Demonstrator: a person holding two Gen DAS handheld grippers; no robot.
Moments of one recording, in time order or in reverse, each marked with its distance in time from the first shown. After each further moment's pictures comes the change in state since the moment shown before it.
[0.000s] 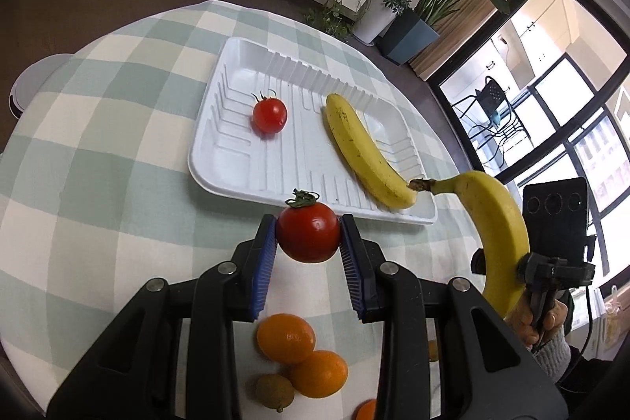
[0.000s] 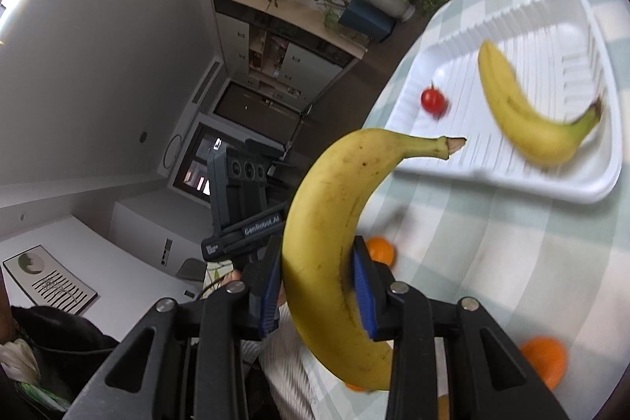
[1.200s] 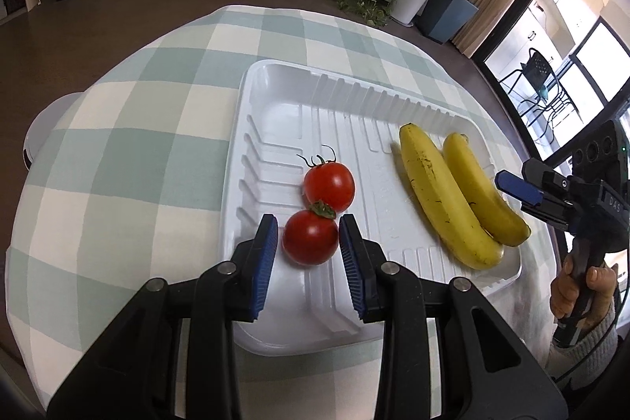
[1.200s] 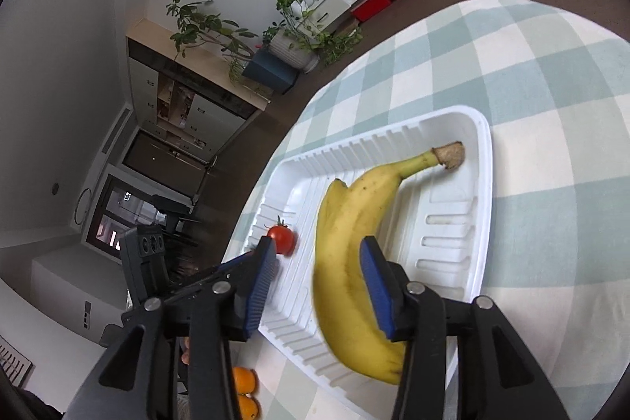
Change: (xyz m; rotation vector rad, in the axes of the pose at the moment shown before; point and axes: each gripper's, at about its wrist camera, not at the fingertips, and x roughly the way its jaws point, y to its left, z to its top) left arm 0.080 0.019 0.072 0.084 0.056 0.209; right arm -0.019 -0.071 0.097 0.052 -0.162 -0.358
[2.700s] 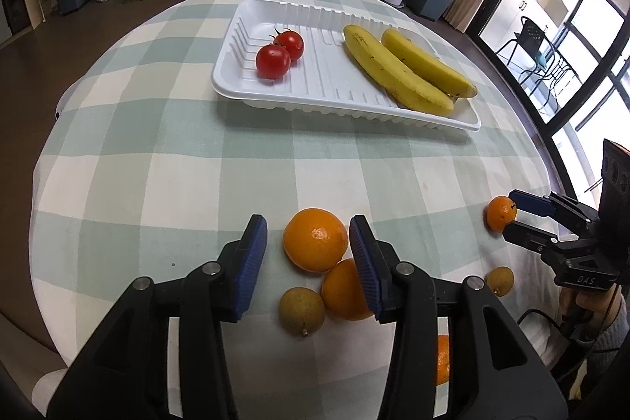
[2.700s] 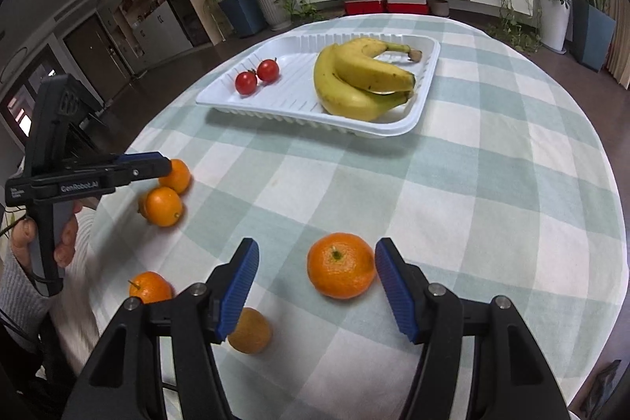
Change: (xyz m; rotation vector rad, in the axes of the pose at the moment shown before) left arm -0.084 -0.046 -0.153 0.081 0.019 0.053; right arm -0.053 0.058 -0.180 -0.414 0.106 -0.454
